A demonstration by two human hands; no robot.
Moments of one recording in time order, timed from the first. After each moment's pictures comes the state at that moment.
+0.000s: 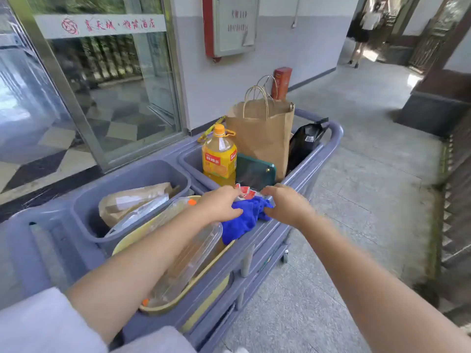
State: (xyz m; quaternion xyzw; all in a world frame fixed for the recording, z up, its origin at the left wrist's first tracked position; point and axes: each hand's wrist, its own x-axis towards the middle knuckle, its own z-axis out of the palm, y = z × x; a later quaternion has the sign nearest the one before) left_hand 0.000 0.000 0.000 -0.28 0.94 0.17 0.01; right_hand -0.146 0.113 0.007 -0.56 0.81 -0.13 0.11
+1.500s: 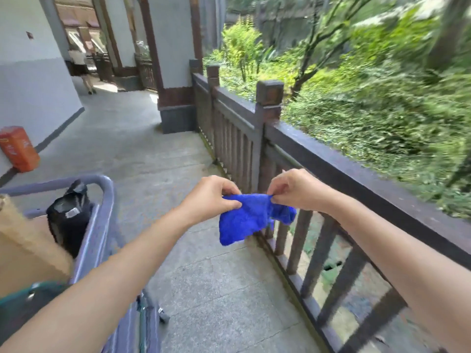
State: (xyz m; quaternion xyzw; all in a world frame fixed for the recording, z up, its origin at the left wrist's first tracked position) left_hand -0.258 0.256 0.120 0.23 0.91 0.36 -0.01; right_hand -0.246 0.470 0.138 -0.18 0.96 -0.22 -0.05
